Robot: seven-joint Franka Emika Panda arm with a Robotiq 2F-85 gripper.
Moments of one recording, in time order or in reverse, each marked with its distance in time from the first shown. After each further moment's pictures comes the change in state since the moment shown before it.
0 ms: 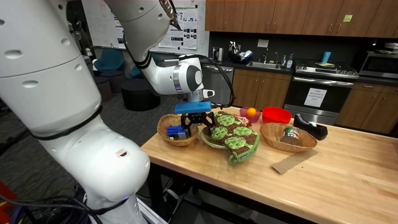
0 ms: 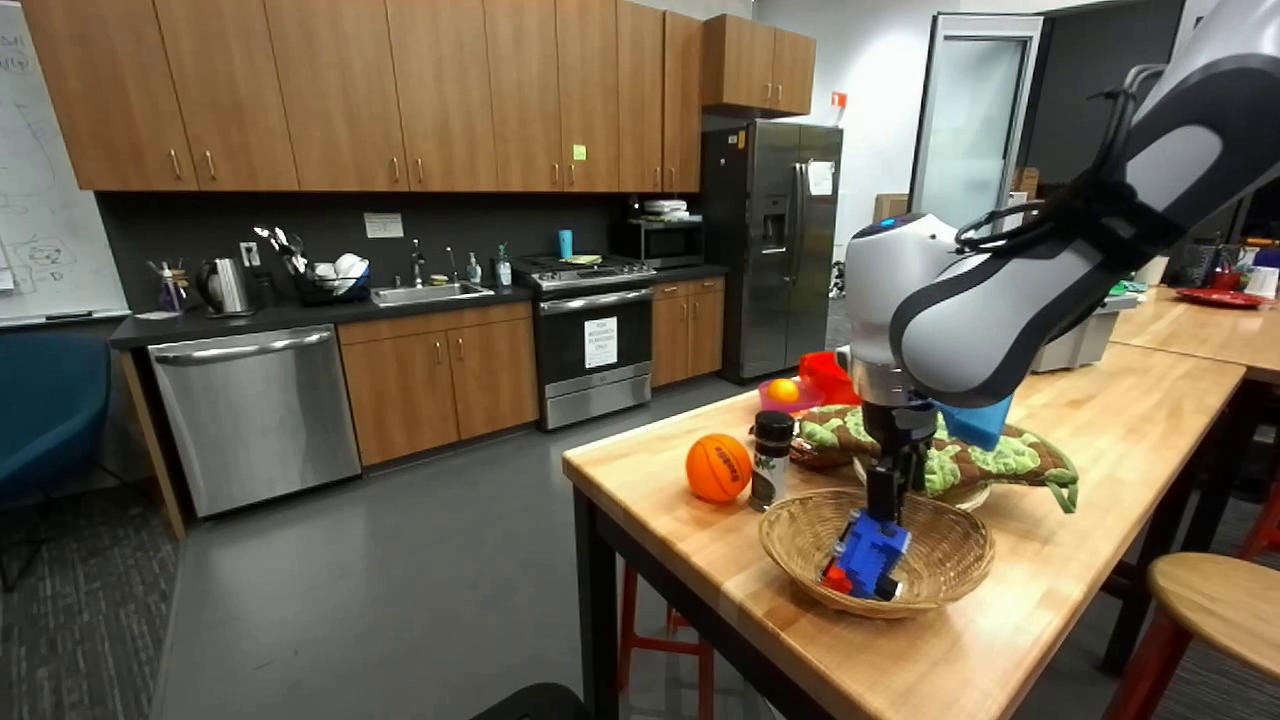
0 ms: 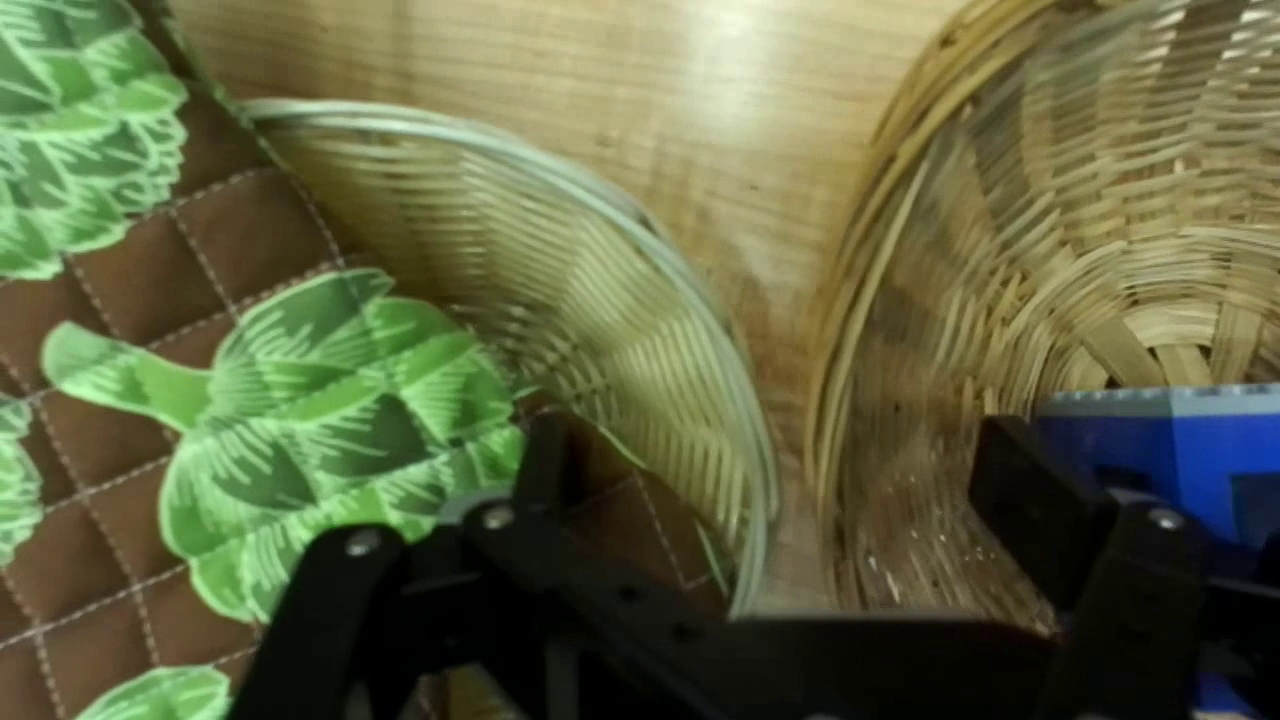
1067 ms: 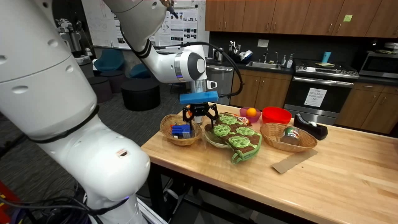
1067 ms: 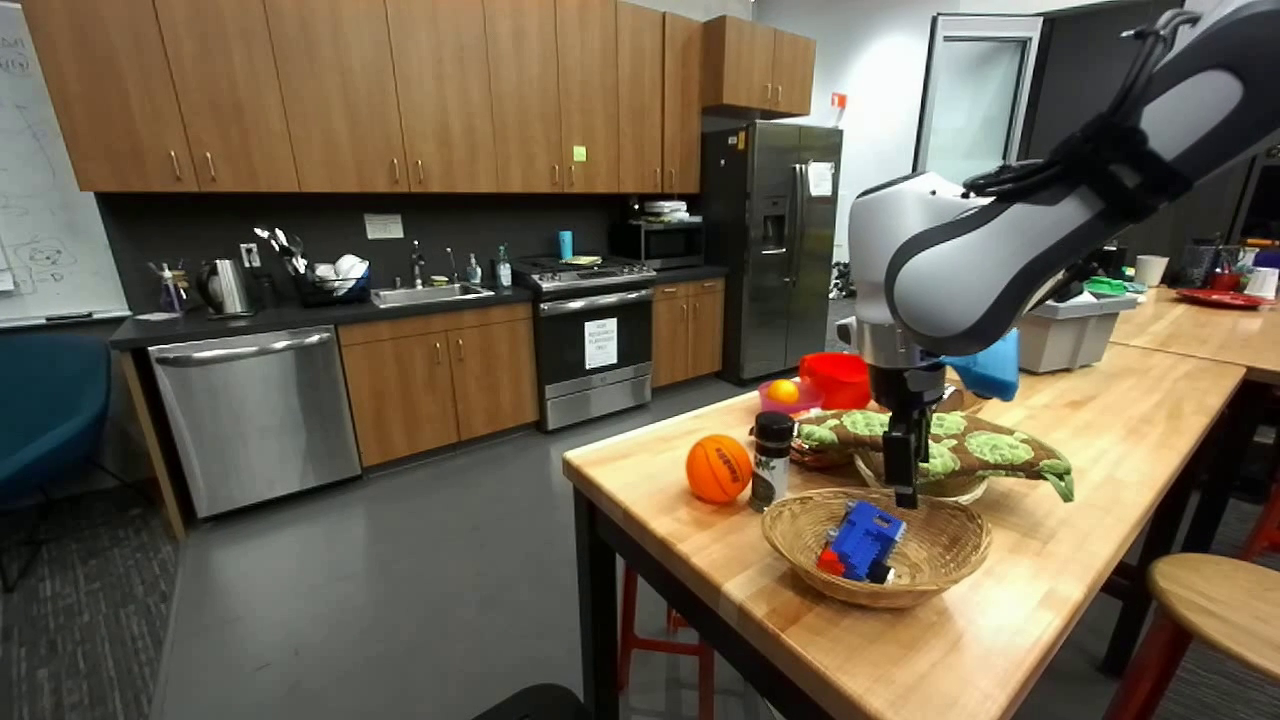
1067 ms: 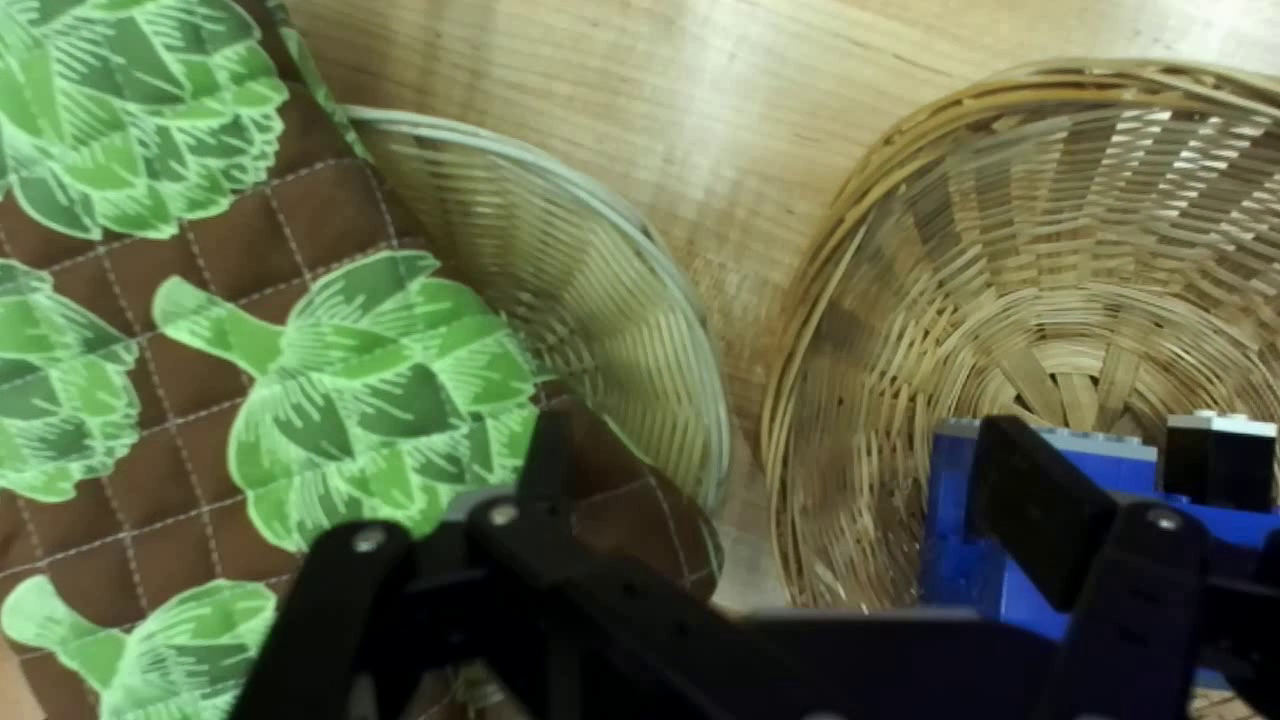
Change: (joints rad) arm 0.008 -0.056 -0.023 0.061 0.053 -0.142 -0.197
